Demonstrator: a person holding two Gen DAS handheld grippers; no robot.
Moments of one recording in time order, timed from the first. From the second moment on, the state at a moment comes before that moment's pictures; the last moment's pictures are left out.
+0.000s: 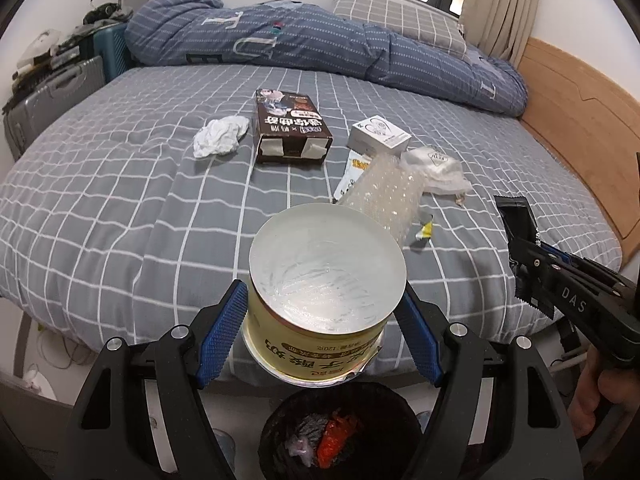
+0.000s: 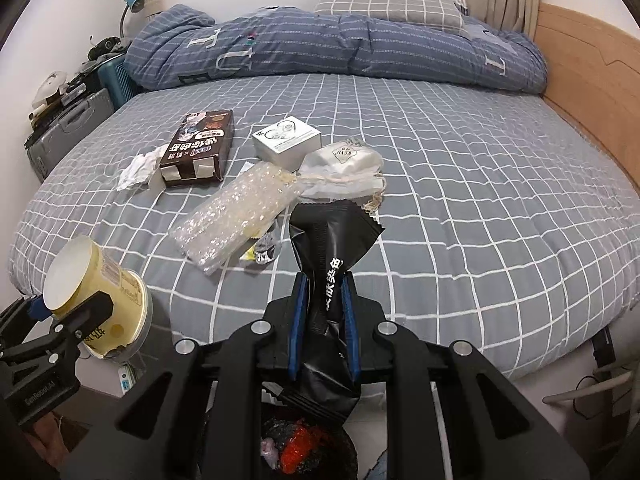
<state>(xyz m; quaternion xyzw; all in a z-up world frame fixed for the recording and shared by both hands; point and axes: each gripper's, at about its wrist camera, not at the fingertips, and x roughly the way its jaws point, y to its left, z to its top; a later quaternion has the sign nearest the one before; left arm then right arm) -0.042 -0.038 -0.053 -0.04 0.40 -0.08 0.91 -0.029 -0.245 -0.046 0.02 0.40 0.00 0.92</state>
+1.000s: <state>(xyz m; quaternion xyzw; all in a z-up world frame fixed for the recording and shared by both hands) -0.104 -0.037 -0.089 -0.03 0.44 -0.06 0.90 -0.102 -0.237 -0.062 0.02 0.42 0.01 0.91</state>
